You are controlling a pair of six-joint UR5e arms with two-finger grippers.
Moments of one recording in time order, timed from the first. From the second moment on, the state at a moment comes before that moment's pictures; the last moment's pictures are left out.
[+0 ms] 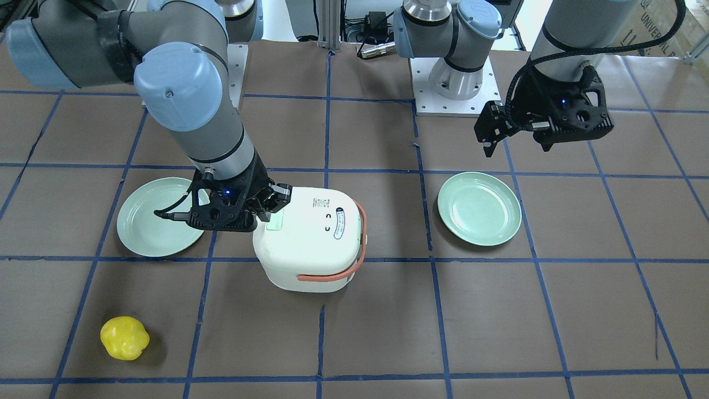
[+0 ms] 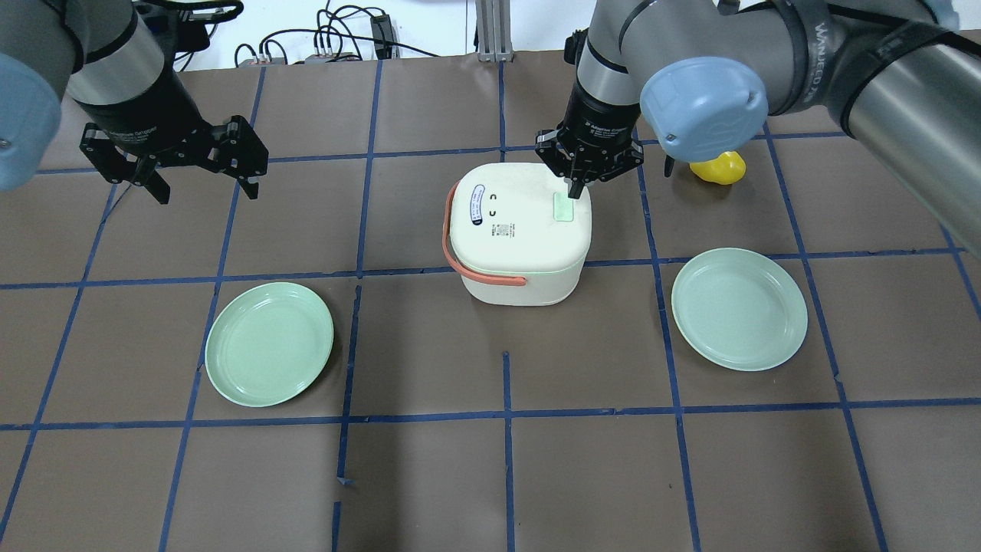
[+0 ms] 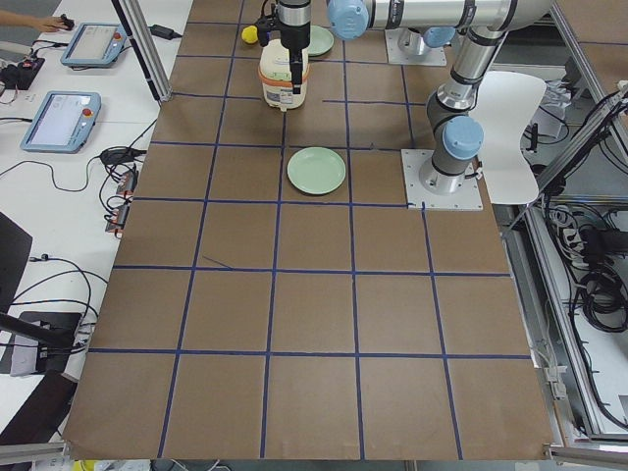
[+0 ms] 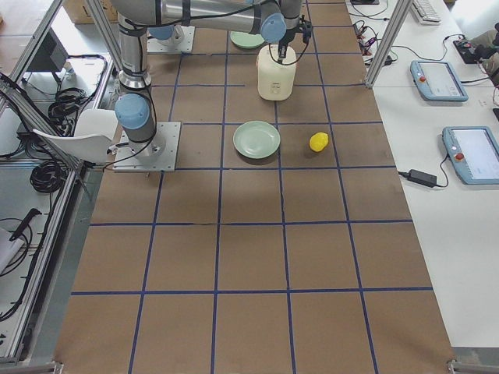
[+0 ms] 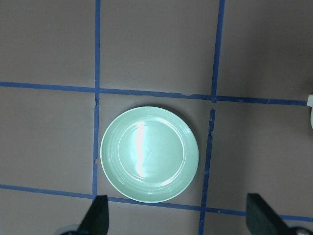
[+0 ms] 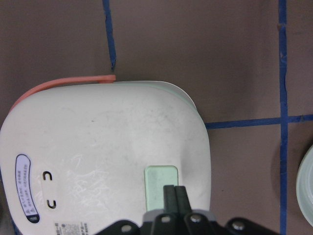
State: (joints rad) left arm -1.50 -1.56 -1.59 -1.55 1.67 0.00; right arm 1.75 -1.29 1.52 -1.79 -1.43 0.27
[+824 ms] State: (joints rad) left arm -1.50 -1.56 -1.59 -1.55 1.67 0.00; right arm 1.75 -1.27 1.52 -1.82 -1.41 0.27
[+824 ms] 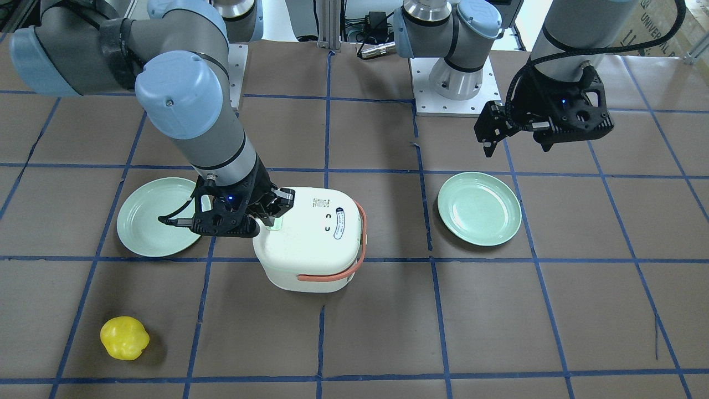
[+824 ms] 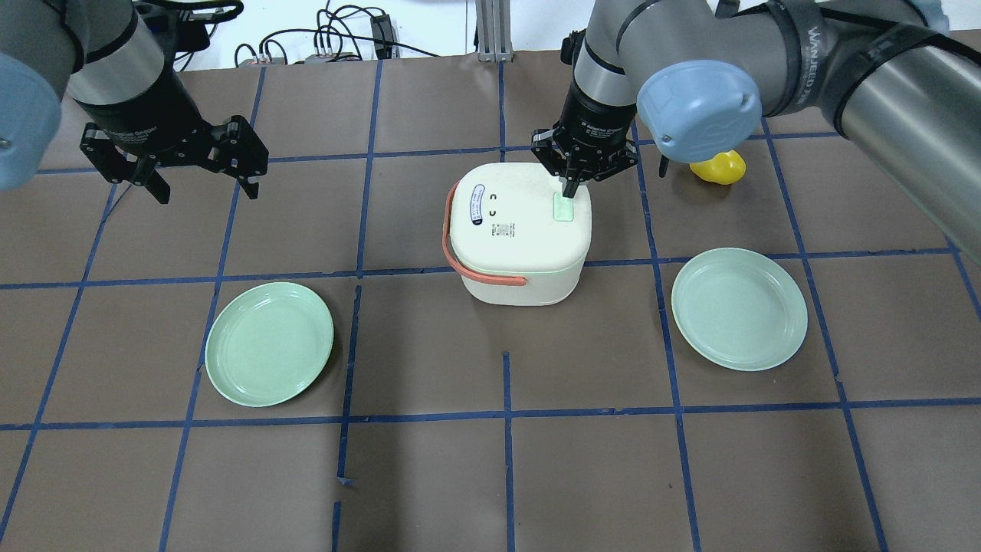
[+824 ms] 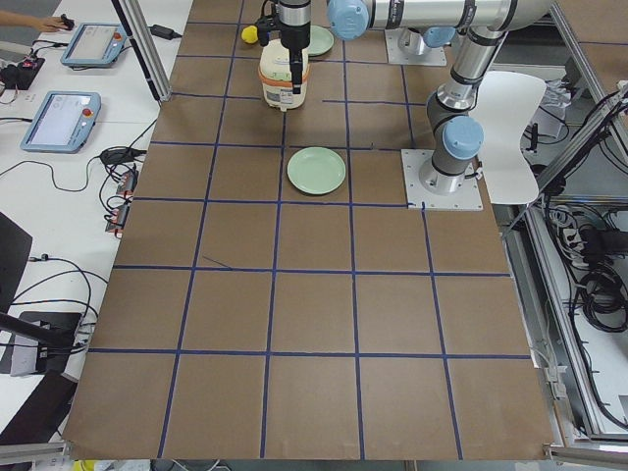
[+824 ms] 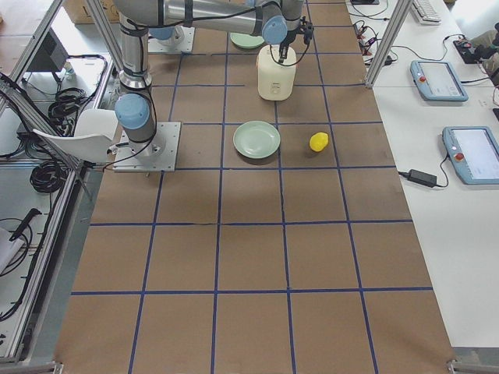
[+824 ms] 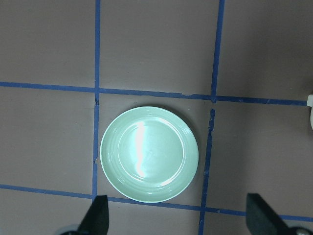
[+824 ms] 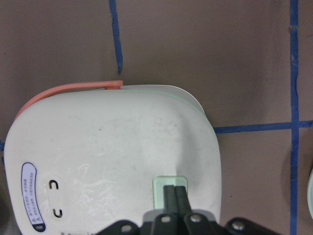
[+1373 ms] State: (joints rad) left arm -1.50 -1.56 -1.59 -1.55 1.67 0.00; right arm 1.75 -1.26 1.52 -1.83 -1.41 0.27
